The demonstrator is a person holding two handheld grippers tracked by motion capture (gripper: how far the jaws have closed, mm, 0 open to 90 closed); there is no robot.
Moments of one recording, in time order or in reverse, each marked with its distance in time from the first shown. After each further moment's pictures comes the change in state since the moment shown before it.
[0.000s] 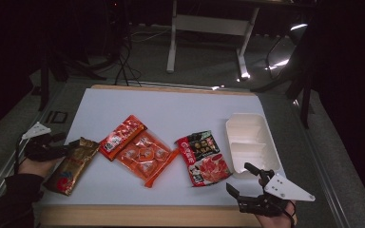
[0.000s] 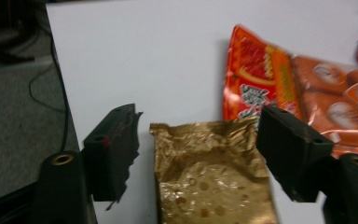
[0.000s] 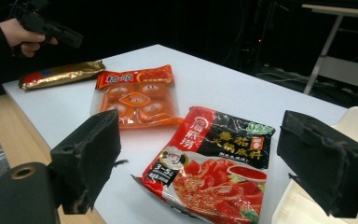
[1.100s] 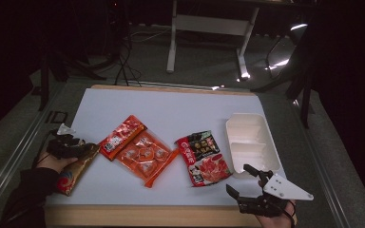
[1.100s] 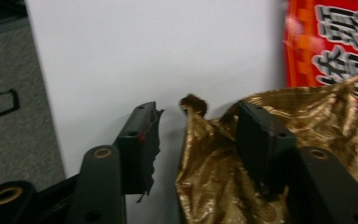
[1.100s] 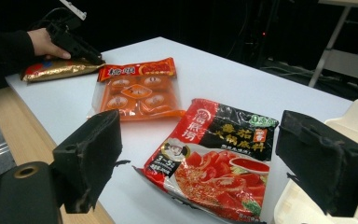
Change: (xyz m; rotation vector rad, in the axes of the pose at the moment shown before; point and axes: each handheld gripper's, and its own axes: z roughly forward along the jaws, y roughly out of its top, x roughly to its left) left arm -0.008 -0.009 0.053 0.196 0.101 0.086; right arm -0.002 -0.004 0.001 0.027 0.017 0.008
